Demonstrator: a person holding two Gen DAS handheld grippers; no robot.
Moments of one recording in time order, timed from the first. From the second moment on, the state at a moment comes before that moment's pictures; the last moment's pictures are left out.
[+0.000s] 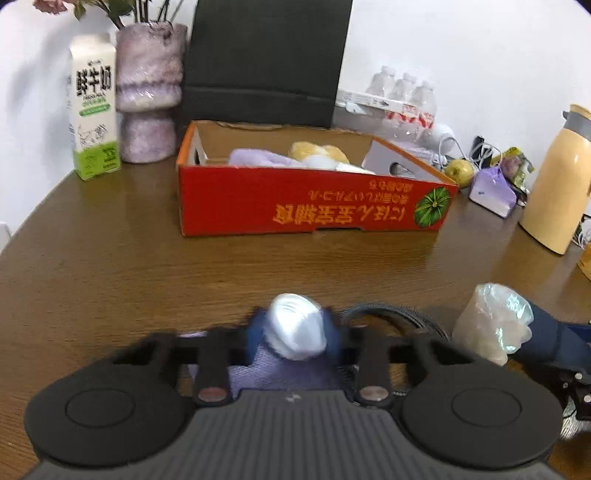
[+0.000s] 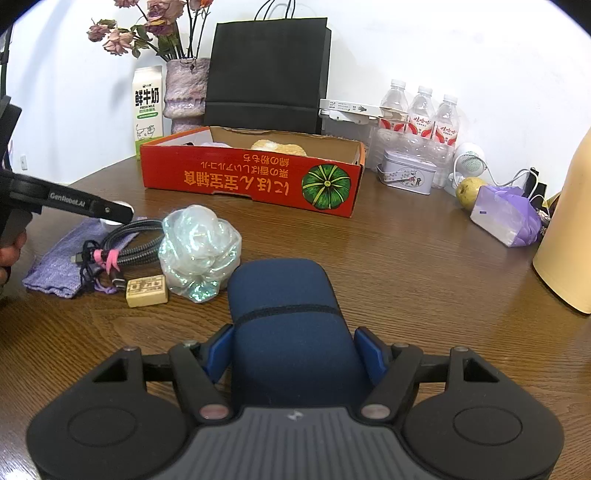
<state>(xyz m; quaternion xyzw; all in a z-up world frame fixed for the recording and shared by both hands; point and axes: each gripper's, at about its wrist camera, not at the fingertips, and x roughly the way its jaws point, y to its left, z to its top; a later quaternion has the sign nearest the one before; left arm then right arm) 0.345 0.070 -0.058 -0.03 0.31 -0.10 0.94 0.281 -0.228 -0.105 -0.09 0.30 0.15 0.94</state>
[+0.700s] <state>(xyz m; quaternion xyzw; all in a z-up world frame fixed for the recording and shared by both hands) 0.259 0.064 -0.036 -0.05 0.22 -0.04 0.97 0.266 -0.237 -0.098 -0.06 0.26 0.13 0.95</state>
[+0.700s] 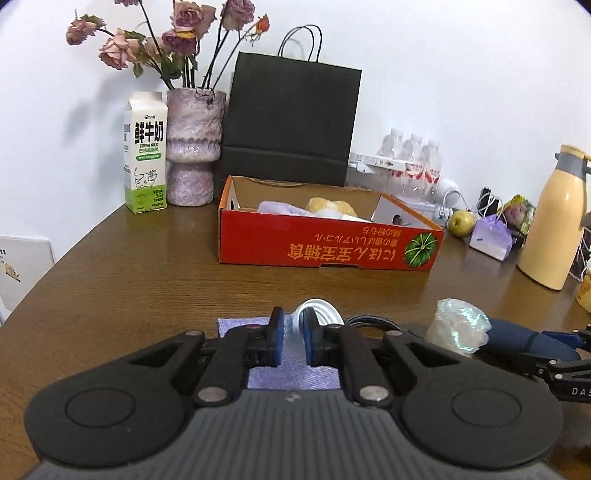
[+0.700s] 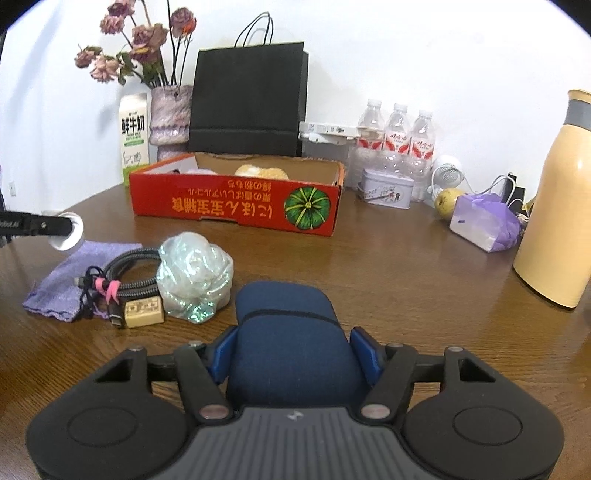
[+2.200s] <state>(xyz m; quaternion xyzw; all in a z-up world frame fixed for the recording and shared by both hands) 0.298 0.001 0.034 -0.06 0.16 -0.04 0.99 0.306 -0.216 -0.028 0.00 0.15 0.16 0.98</state>
